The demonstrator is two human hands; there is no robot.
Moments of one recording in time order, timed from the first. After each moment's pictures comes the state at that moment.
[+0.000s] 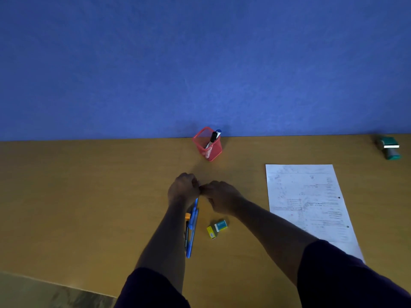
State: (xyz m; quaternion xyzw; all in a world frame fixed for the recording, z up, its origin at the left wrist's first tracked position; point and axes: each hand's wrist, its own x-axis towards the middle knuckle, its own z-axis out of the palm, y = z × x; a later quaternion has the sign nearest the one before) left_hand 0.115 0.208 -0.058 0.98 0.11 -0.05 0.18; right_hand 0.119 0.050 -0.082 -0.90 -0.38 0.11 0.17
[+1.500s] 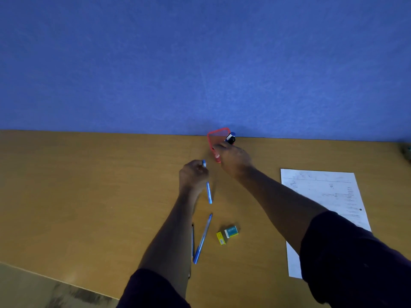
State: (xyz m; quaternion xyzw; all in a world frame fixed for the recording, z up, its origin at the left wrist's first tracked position) left_hand 0.150 0.209 -0.057 0.90 0.21 0.04 0.38; right_hand 0.213 0.064 -0.049 -0.95 -0.24 -0.02 0.18
